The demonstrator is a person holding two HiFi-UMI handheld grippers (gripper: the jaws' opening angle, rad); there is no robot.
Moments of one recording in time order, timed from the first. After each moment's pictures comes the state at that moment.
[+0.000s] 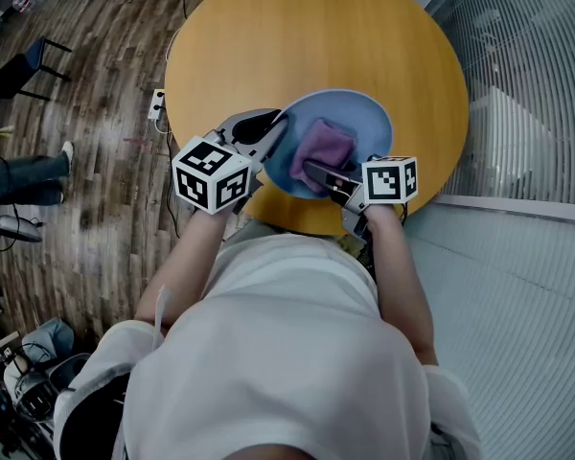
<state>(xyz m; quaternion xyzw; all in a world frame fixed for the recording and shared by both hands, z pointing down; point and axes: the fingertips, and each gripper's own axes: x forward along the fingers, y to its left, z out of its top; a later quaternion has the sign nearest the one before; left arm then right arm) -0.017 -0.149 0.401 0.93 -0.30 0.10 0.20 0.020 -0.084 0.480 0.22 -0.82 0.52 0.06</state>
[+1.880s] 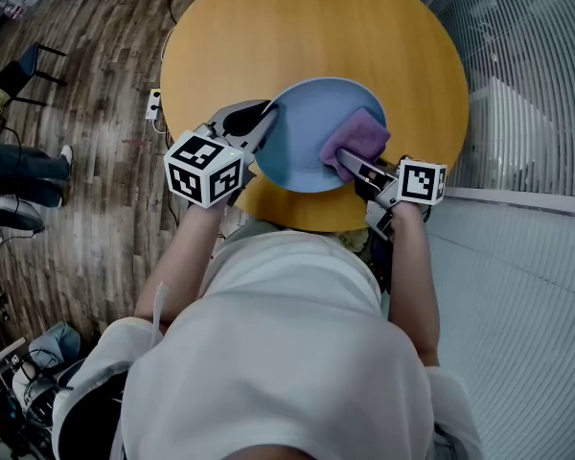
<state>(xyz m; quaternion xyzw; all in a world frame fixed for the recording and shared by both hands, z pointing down) -0.026 -0.169 0.409 0.93 -0.31 0.11 0.18 0.082 -0.099 0.478 0.28 -0.79 0.54 -0.03</state>
